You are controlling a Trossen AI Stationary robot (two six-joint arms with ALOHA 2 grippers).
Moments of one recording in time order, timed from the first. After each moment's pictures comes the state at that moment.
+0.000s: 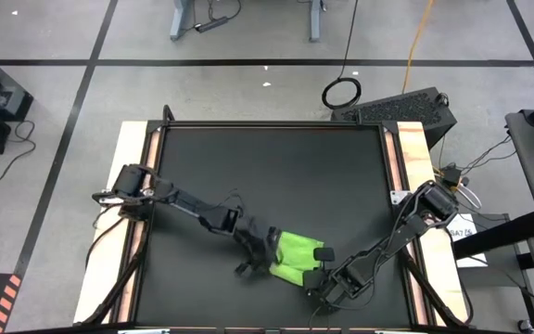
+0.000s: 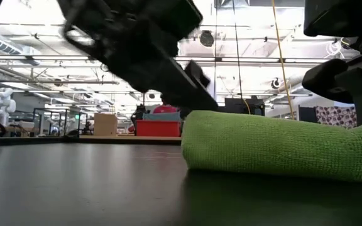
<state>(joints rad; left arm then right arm) -0.23 1.94 1.05 0.23 0.47 0.08 0.72 1.90 1.13 -0.49 0.26 0.70</state>
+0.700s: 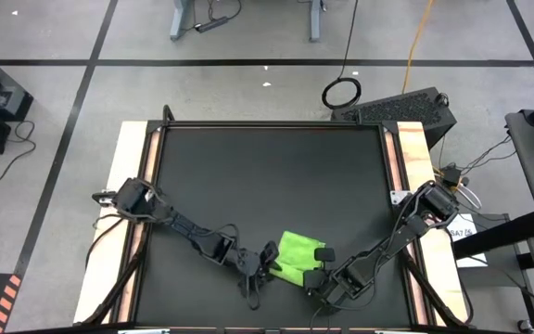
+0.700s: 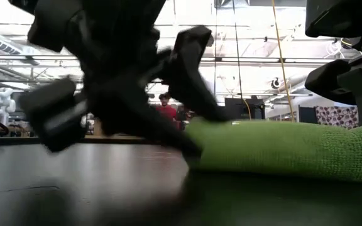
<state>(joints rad) -0.44 2.00 1.05 0.30 -0.12 0.72 0.72 1.90 1.13 -0.45 0.26 0.74</state>
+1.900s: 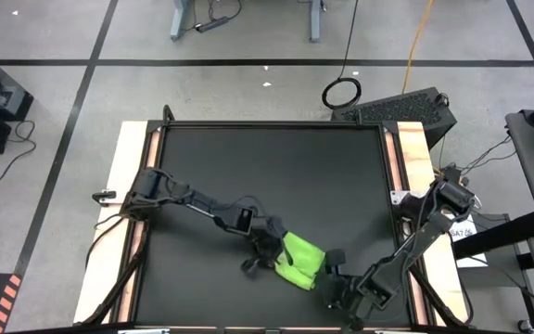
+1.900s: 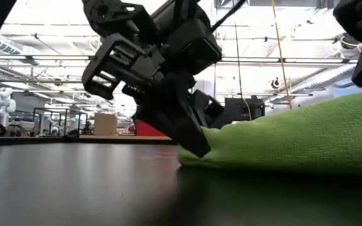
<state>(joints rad) -0.19 2.08 1.20 -0.01 0.50 0.26 0.86 1.77 1.13 -0.54 0.58 0.61</state>
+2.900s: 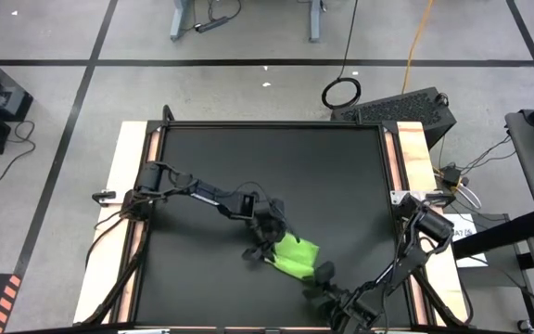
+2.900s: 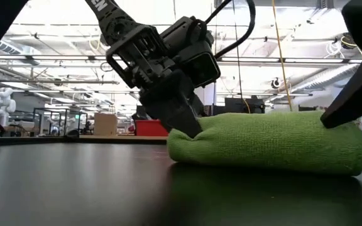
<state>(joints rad) -0.08 2.08 1.20 0.00 0.76 0.03 0.90 2.09 1.23 -0.45 0.91 0.42</state>
